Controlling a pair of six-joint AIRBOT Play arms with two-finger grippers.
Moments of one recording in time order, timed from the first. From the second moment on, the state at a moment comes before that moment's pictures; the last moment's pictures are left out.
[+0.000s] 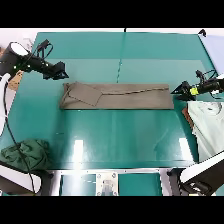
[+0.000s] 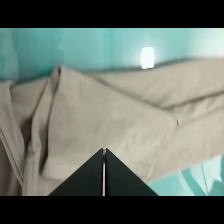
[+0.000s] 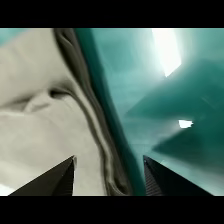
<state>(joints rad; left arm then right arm) 0.07 -1.72 1.66 0.97 -1.25 -1.39 -0.50 -1.94 1.58 -0.92 1.41 1.34</state>
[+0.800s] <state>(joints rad) -0.31 -1.79 1.66 0.94 -1.03 -1.41 -0.39 -1.77 1.73 -0.82 1.57 1.28</state>
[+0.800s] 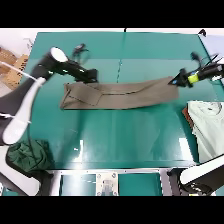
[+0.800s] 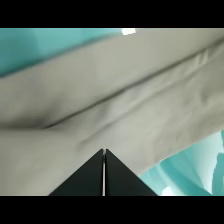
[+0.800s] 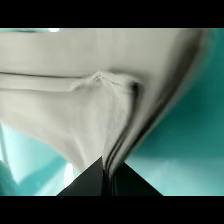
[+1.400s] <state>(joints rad) -0.65 -2.08 1.78 0.59 -0.68 -1.41 -0.26 -1.47 1.73 -0.70 1.65 1.33</state>
